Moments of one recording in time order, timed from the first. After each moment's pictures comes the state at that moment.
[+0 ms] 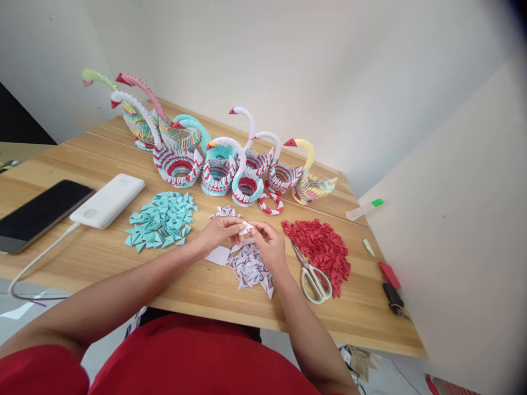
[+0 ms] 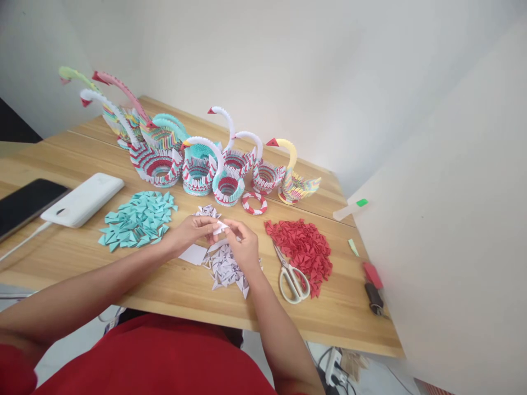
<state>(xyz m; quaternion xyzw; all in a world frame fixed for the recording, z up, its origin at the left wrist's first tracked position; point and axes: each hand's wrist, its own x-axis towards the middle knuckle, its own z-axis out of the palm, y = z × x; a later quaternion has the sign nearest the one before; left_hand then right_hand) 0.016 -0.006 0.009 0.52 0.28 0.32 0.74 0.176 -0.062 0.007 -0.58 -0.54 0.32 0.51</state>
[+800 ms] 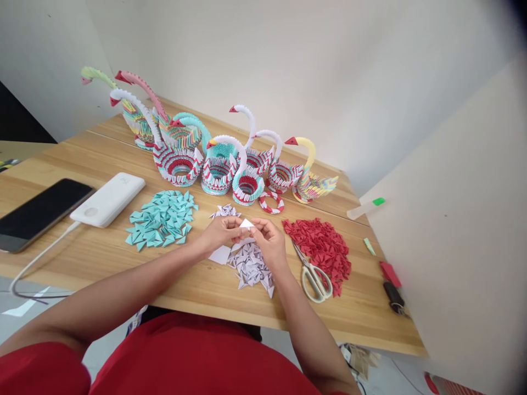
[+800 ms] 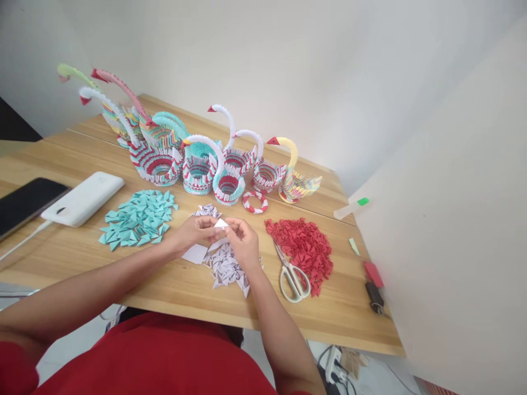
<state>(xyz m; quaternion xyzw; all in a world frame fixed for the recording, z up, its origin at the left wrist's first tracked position) 0.020 -0.009 0.002 0.53 0.32 0.32 0.71 0.172 -0.062 0.011 -0.58 -0.49 0.38 0.53</state>
